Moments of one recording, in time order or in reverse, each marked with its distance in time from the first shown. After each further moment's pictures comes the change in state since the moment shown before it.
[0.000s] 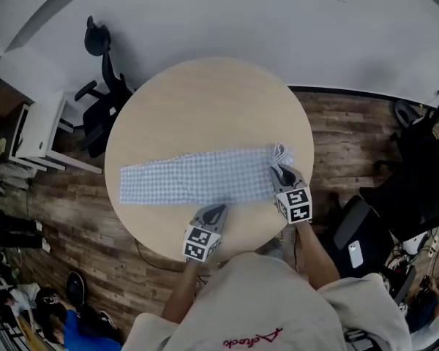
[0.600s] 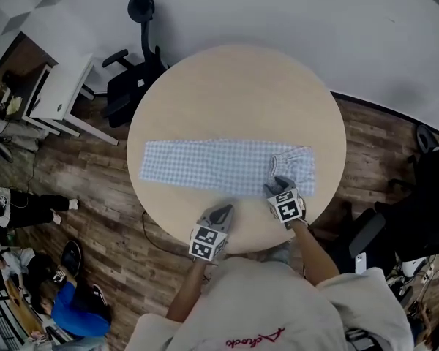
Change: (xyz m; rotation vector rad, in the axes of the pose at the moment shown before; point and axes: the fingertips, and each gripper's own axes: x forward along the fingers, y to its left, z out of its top) left arm -0.062 0.047 -0.050 -0.140 -0.008 0.120; right arm 0.074 0.133 -0.095 -0.082 0.377 0.211
